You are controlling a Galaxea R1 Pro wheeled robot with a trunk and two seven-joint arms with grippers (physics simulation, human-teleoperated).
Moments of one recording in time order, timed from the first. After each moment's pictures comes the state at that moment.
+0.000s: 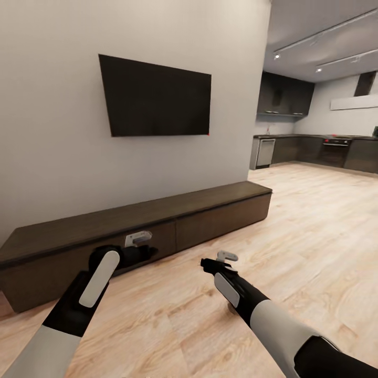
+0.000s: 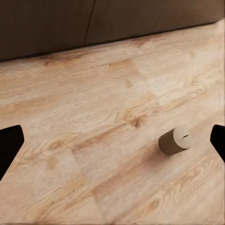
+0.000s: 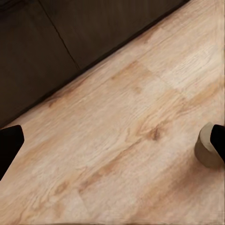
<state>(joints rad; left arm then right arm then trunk) -0.61 0.09 -0.24 -1.37 0.86 0.91 0.50 -0.82 0.11 0.57 -0.49 -0.80 0.13 -0.36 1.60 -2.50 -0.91</state>
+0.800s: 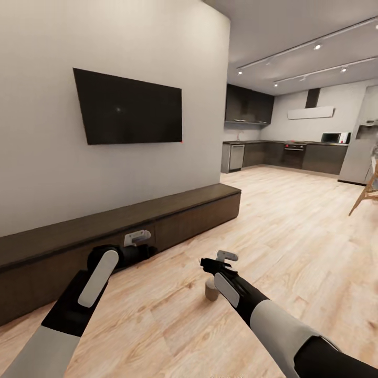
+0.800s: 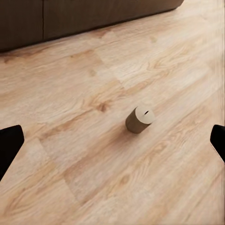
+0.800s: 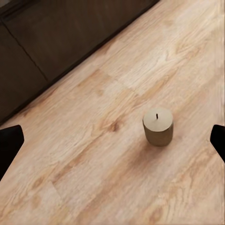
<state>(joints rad) -0.61 0.09 -0.23 -1.38 0.86 0.91 0.50 -0.82 0.11 0.57 -0.49 -0.80 0.12 -0.36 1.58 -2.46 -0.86</state>
